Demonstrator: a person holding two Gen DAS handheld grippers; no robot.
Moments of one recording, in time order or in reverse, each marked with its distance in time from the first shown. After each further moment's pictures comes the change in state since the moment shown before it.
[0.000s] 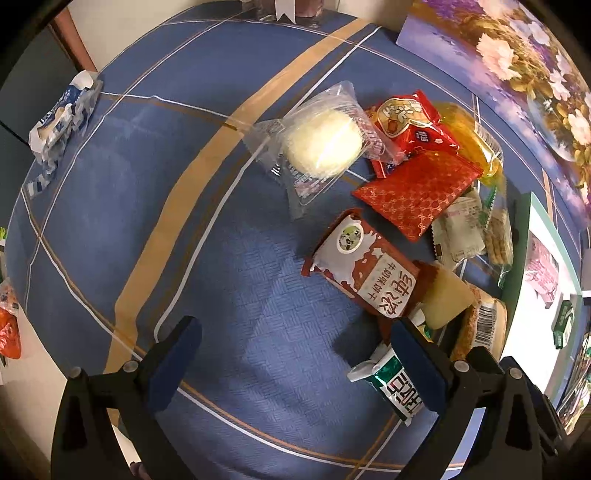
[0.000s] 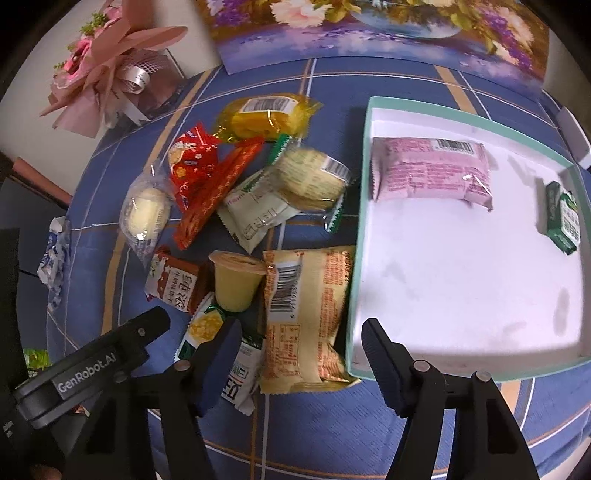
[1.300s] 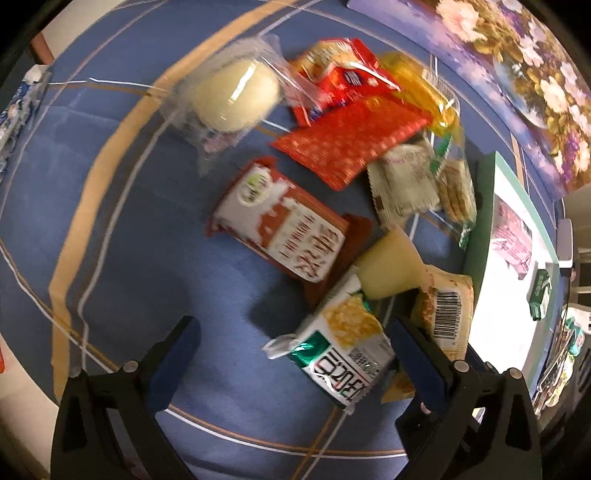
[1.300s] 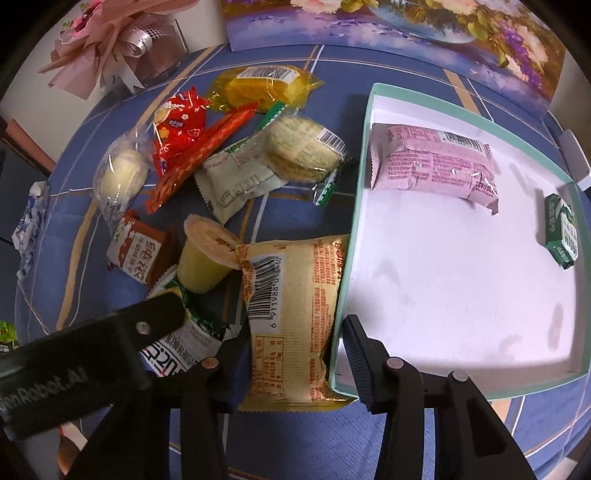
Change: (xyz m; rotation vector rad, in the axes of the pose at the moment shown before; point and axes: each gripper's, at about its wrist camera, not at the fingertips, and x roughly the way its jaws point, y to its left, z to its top) left arm 0.036 -0.068 -0.030 0.062 0.108 -0.129; right arm 0.019 -0.011 -0.019 -0.093 0.014 -0.091
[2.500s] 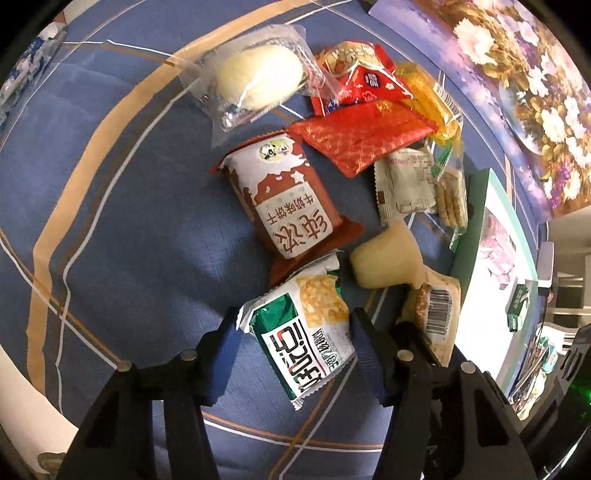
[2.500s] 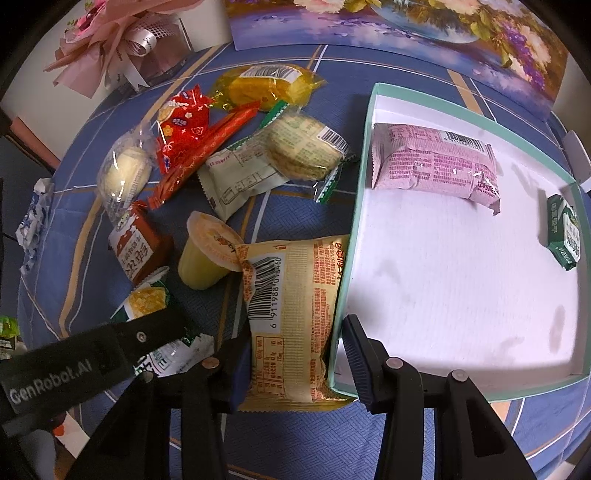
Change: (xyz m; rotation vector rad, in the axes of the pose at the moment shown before) left arm 0.013 -0.005 -0.013 -0.101 0.002 -0.105; right arm 0.000 -0.004 0.001 -0.001 0.004 0.023
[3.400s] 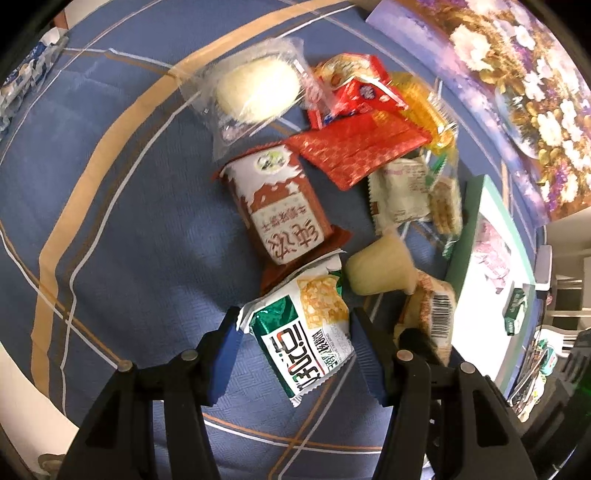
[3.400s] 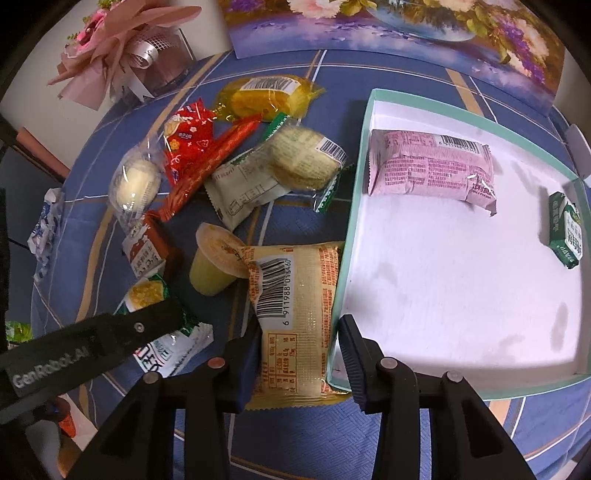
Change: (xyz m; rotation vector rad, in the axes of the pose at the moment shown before) left arm -0.040 0.018 0.003 0.001 -0.008 0.007; right arm -0.014 -0.009 0.003 0.012 -0.003 0.046
